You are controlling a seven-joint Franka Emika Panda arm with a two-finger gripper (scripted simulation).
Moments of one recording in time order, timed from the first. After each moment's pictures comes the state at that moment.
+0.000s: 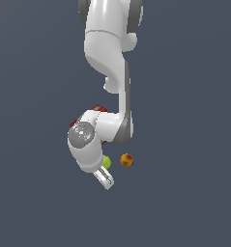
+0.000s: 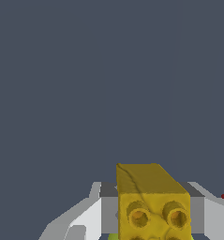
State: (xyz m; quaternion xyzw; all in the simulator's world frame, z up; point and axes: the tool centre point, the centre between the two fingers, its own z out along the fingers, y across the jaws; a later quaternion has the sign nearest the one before) arm 0.127 -0.085 0.057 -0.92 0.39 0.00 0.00
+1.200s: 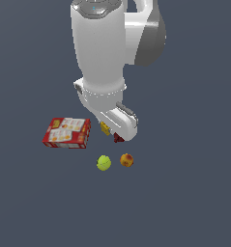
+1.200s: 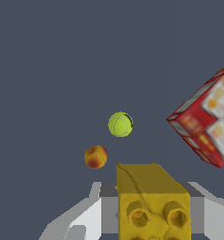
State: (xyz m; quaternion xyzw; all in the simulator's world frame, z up) arm 0.061 -0.025 0.287 -0.92 0.39 0.00 0.00
